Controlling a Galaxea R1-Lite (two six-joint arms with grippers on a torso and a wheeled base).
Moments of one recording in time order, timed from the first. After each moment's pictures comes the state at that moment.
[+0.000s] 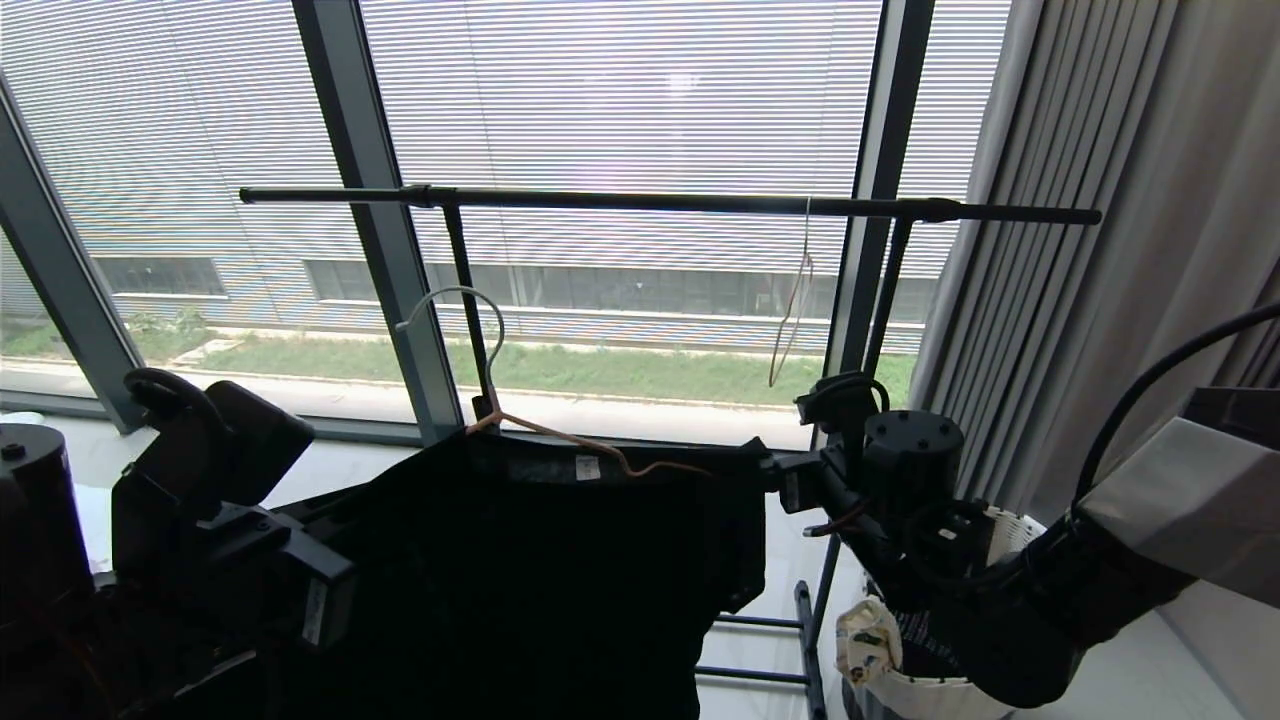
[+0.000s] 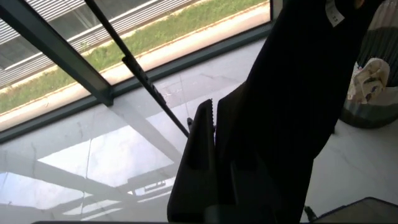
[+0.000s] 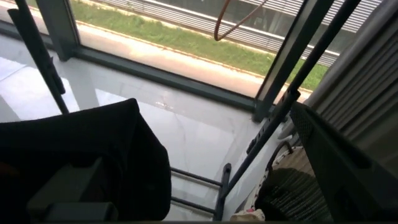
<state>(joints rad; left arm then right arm) -0.40 1.19 -0.42 -0.44 0.11 0.30 0.73 2.09 -0.79 -1.17 -0.48 -0.02</state>
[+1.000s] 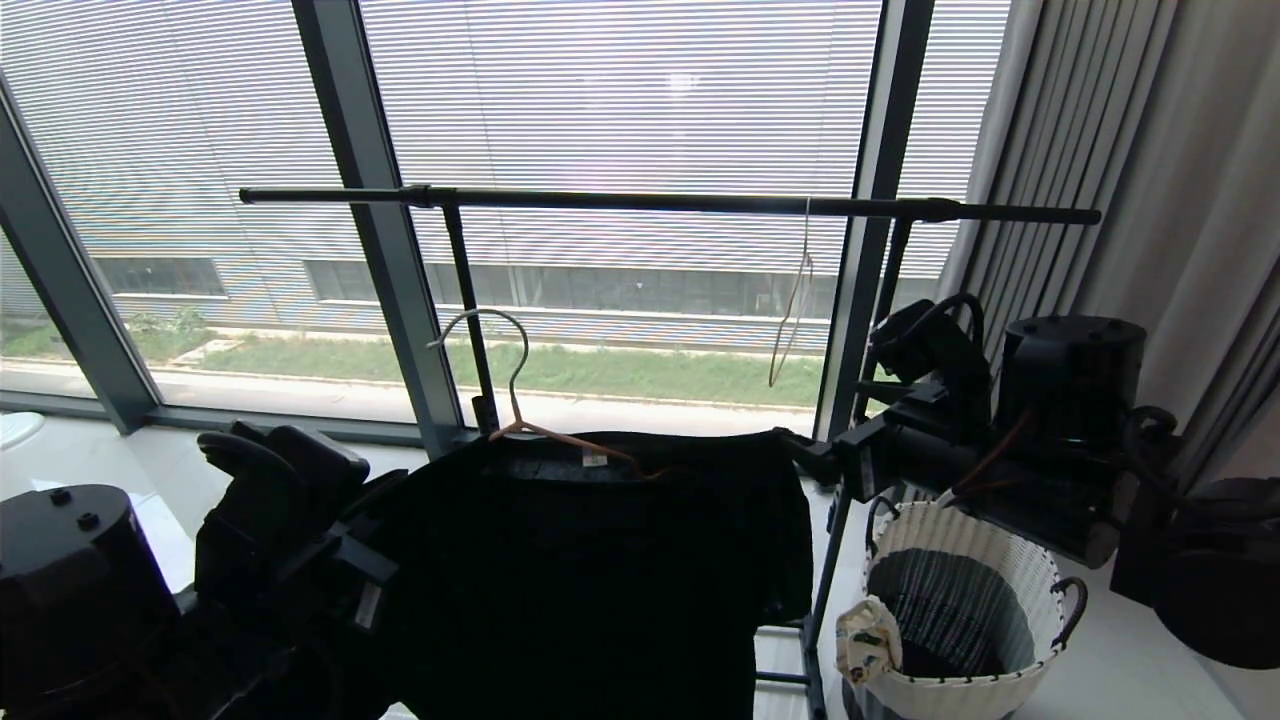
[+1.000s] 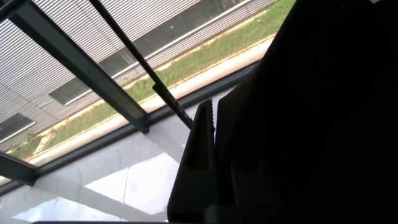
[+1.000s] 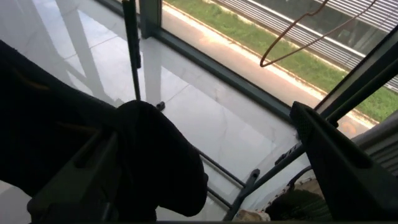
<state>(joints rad) -0.40 1.41 -0.20 -1.05 0.17 0.47 0.66 1.71 -0.79 -0.70 -0.04 -0.07</state>
